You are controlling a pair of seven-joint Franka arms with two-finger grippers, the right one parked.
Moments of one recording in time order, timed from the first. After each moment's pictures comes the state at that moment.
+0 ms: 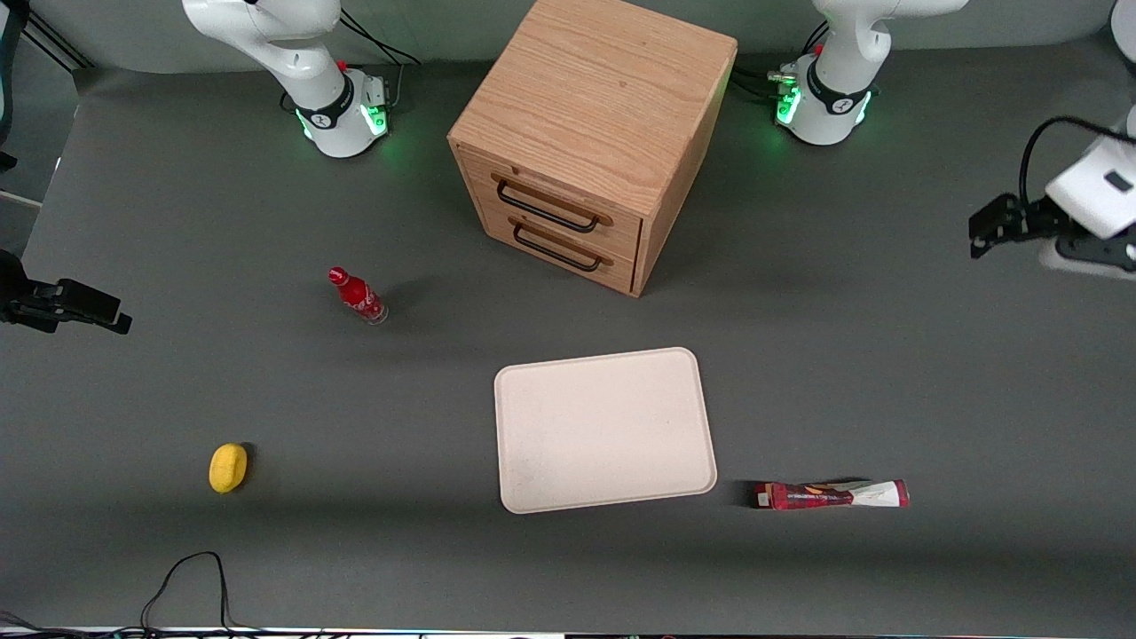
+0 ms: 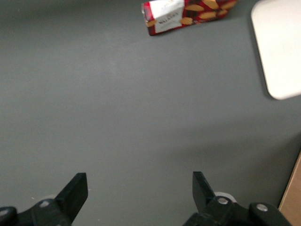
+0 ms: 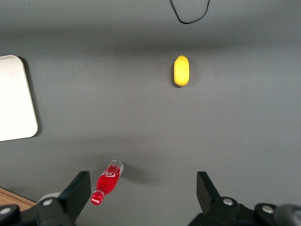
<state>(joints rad) -0.06 -0.03 0.05 -1.76 0.06 1.74 0.11</state>
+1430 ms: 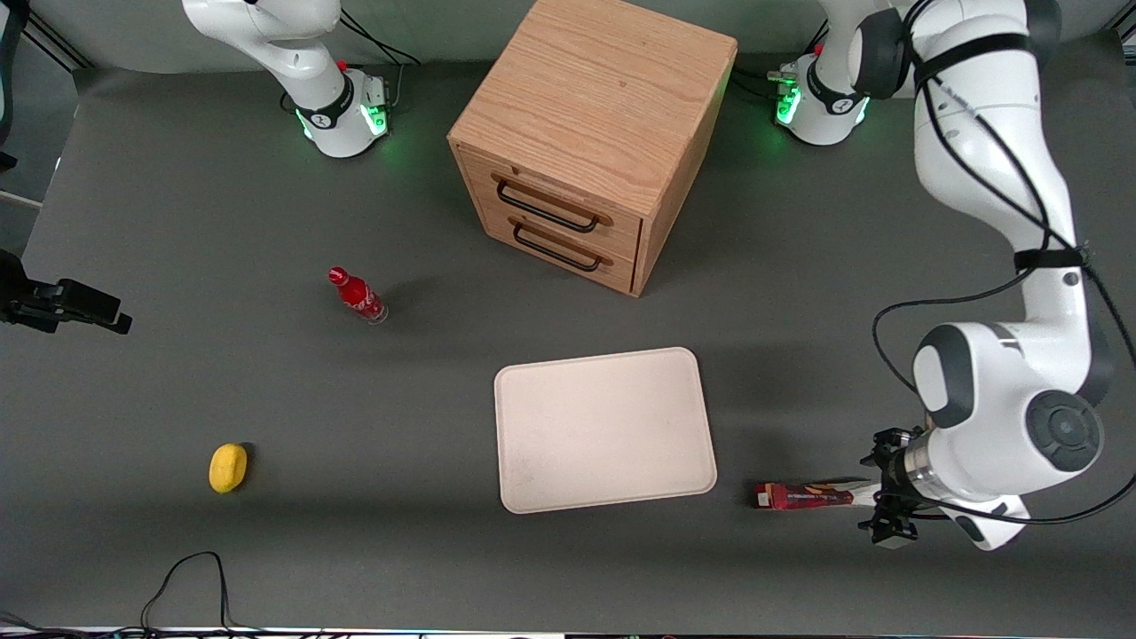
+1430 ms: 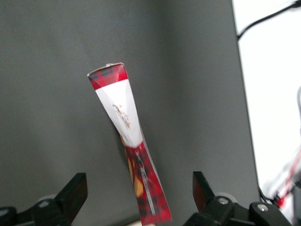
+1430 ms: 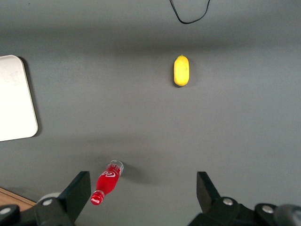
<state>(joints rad) -0.27 0.89 0.28 -1.06 -0.32 2.03 -1.32</state>
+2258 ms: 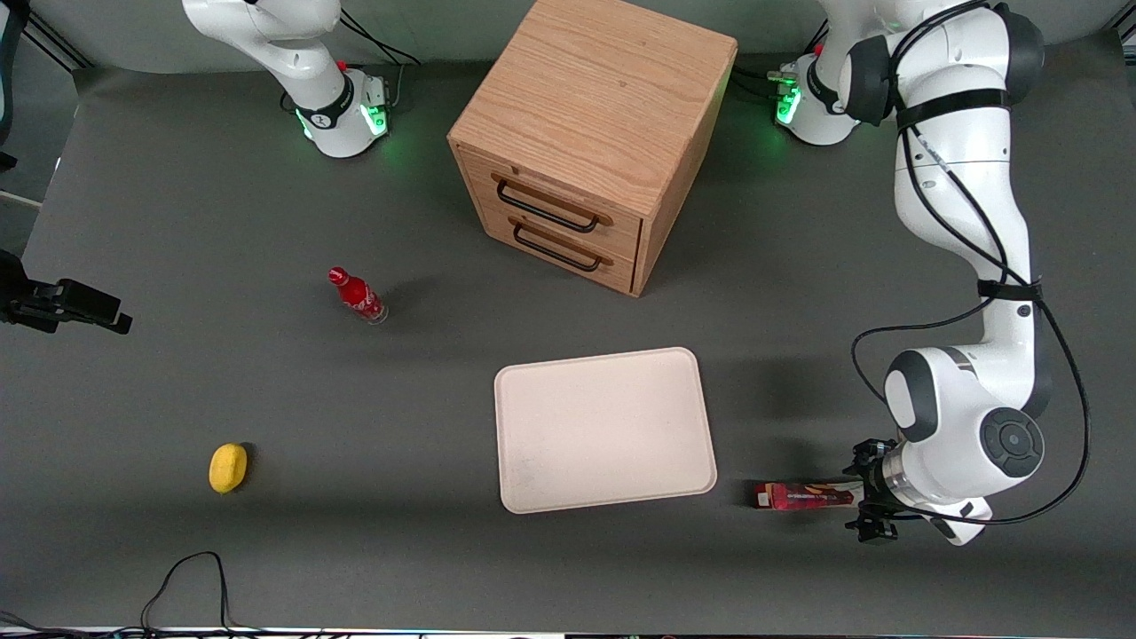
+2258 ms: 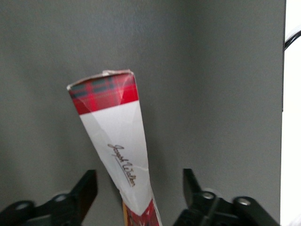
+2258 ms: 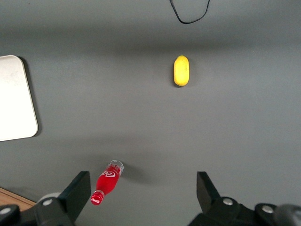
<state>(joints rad) -0.27 0.95 0.28 -1.14 -0.42 2.20 -1.33</state>
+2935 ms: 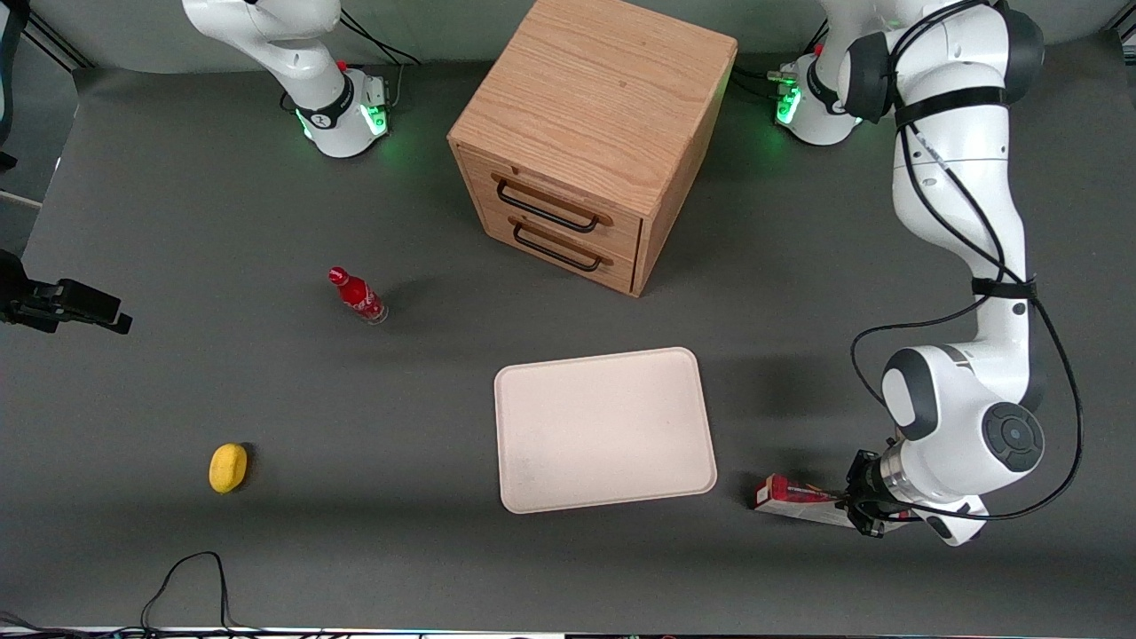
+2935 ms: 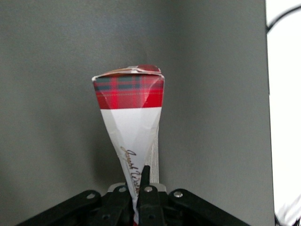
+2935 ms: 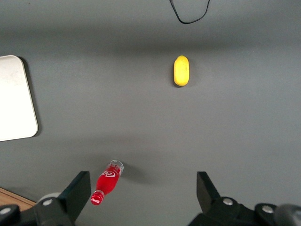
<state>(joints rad) -0.28 0.92 0.28 -1.14 -0.43 2.18 -1.21</state>
